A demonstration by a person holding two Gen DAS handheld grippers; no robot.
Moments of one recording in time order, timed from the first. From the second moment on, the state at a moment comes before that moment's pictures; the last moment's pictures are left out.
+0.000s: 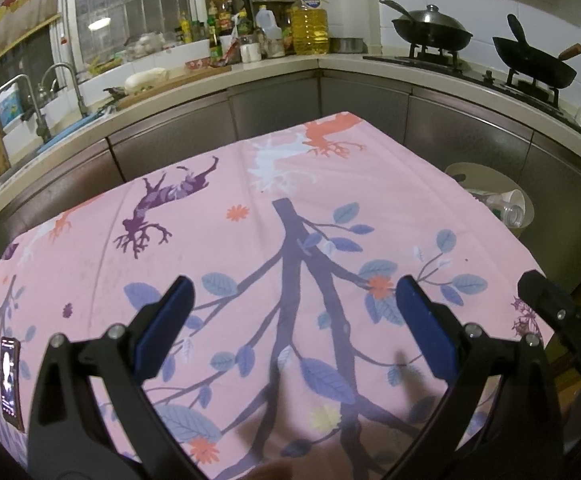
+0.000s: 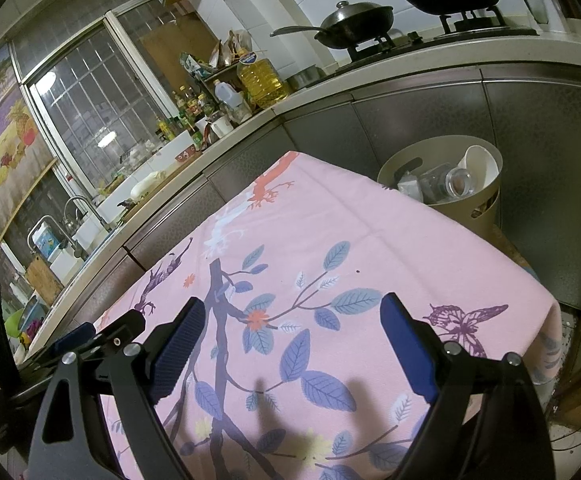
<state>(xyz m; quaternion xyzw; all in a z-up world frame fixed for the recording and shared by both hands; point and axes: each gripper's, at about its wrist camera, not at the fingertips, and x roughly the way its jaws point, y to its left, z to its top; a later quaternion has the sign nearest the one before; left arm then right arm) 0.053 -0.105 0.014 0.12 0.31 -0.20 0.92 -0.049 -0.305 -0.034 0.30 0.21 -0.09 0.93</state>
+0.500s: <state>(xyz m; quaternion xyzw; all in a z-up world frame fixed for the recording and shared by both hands) 0.048 -0.106 0.024 0.12 0.29 -0.20 0.93 -0.048 -0.305 -0.034 0.30 0.21 -0.09 0.93</state>
